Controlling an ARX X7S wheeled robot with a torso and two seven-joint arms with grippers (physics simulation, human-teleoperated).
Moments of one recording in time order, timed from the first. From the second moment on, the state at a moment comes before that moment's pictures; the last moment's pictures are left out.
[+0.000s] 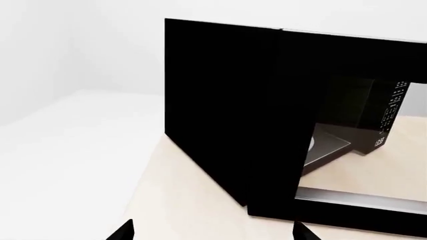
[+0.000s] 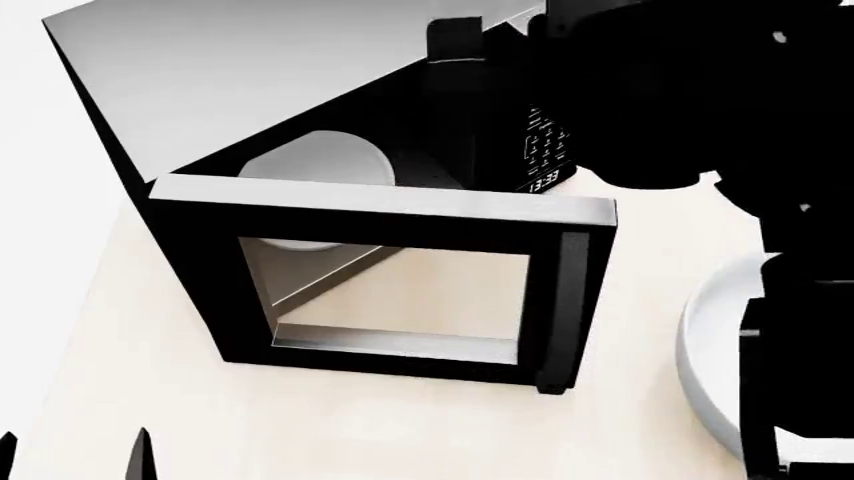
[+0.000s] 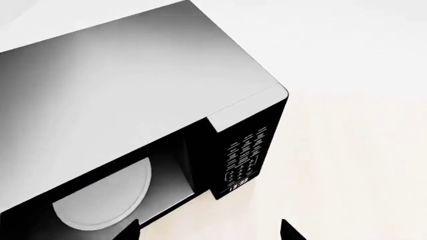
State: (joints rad) left arm 0.10 -0.37 0.27 0.35 -0.36 0.01 -0.38; right arm 1.55 0.29 -0.41 0.44 1.18 1.33 0.66
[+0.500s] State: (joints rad) left arm 0.10 -0.37 0.27 0.35 -0.36 0.02 -0.39; right arm 1.54 0.26 -0.50 0.58 1.11 1.27 0.56
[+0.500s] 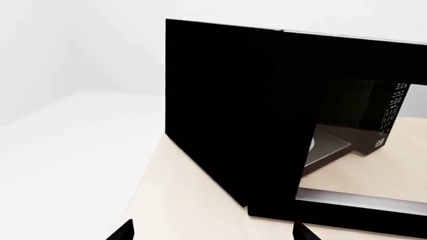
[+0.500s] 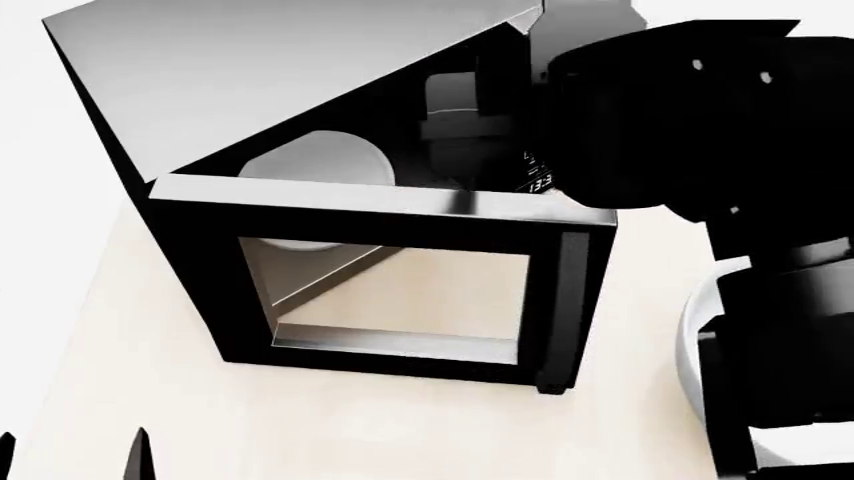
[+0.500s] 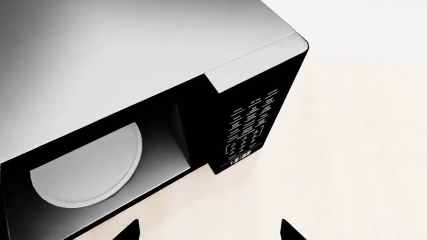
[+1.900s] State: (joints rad) left arm 0.10 -0.39 0.28 0.37 -0.37 0.02 -0.40; right arm 1.51 0.29 -0.45 0.54 1.30 1.46 0.70
